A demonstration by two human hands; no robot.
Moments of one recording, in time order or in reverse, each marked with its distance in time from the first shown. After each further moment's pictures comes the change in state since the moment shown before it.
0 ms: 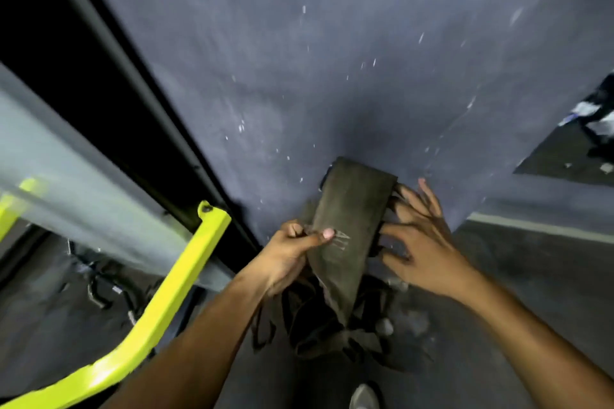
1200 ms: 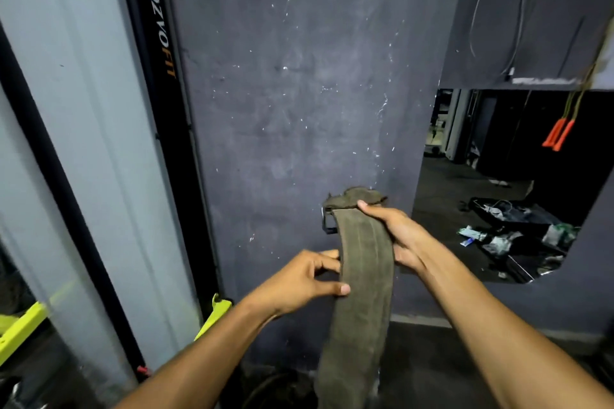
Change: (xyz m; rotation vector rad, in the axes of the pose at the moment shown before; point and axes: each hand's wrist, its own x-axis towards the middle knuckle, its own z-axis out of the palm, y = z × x) left_hand -0.315 0.134 0.131 0.780 -0.546 0.650; right_hand -0.052 -0.220 -0.281 1.546 0.183 0.575
